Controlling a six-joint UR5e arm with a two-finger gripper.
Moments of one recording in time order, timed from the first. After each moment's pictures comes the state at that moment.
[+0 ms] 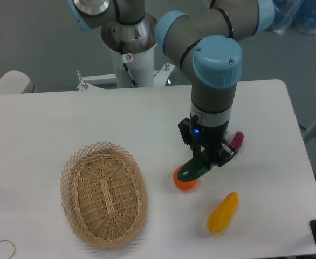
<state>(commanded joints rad) 2.49 -1.94 -1.30 -1.30 1.53 1.25</state>
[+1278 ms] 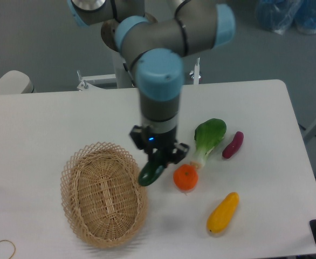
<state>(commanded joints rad) 2.25 -1.93 -1.47 -1.20 1.55 0.56</state>
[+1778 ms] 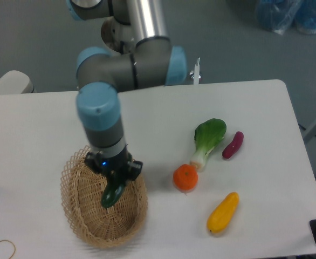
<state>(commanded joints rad) 2.10 -2.05 -1.50 -1.01 1.65 0.32</state>
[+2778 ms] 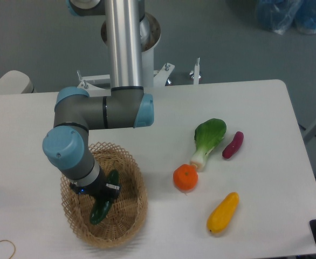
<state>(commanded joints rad) 2.06 -2.15 -1.49 -0.99 1.73 0.30</state>
